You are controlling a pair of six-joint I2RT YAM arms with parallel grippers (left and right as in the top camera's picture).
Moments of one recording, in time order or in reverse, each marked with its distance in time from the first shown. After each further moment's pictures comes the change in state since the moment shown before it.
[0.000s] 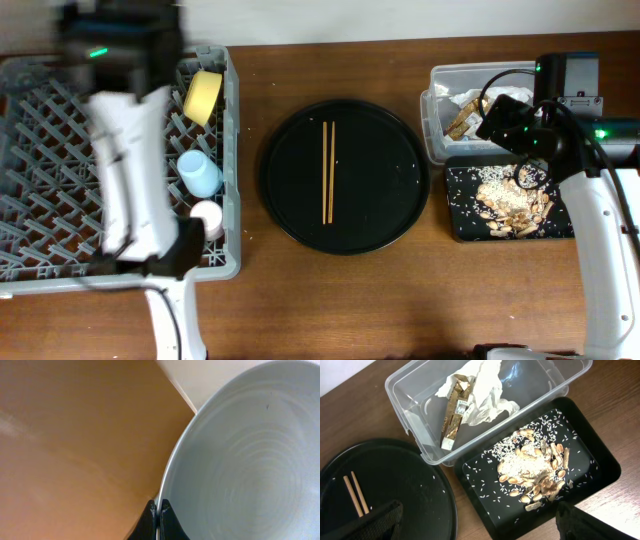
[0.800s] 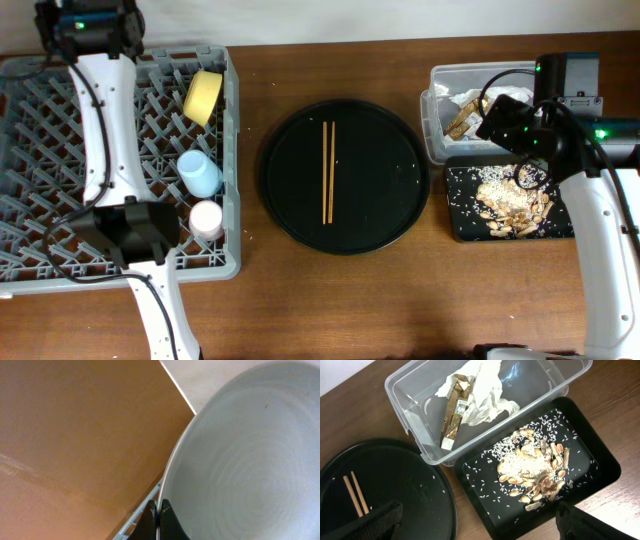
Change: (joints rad) left arm 0.196 0.111 -0.391 0.600 0.115 0.119; right arm 0.000 0.000 0.000 0.000 0.000 0.000
